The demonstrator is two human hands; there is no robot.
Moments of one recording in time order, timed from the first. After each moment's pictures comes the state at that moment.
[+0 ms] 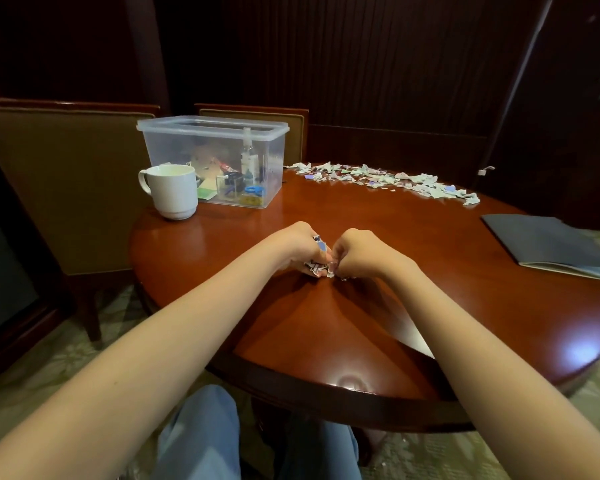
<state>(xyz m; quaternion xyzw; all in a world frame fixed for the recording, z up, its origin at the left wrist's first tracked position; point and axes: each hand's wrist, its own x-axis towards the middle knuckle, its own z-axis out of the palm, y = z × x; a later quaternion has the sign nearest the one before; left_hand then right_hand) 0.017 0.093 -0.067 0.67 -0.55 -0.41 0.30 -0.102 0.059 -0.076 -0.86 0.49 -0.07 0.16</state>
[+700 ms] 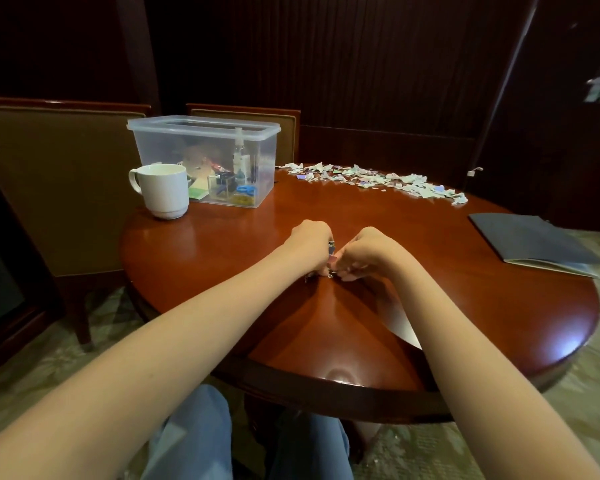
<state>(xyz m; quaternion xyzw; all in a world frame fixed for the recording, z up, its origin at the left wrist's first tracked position) -0.013 0.084 -0.071 0.72 -0.68 -0.08 0.12 -0.114 0.058 -0.072 -0.65 0.60 -0.17 0.42</state>
